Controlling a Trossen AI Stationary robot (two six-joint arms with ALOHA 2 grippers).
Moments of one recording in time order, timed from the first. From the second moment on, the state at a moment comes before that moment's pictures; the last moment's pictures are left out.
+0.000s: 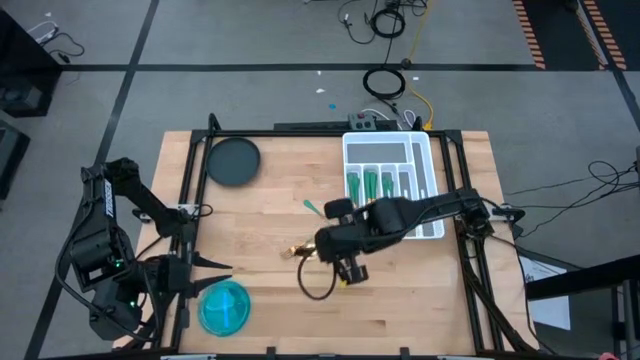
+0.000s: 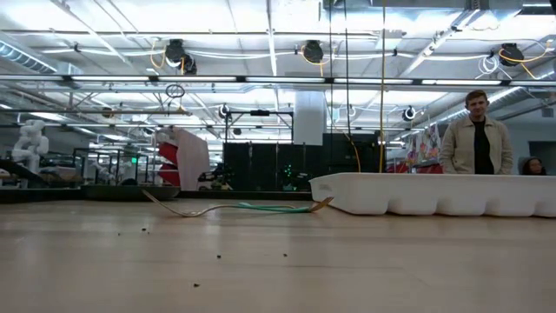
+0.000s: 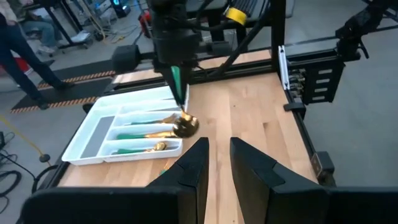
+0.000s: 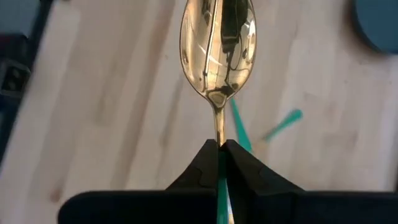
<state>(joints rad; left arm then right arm) -1.09 1.39 1.68 -1.16 -1.03 -0.60 0.30 2.05 2.36 -1.46 0.16 0.00</state>
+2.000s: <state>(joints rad) -0.90 1.39 1.68 -1.20 -1.10 -0.59 0.12 1.76 1.51 -1.36 0.52 -1.07</state>
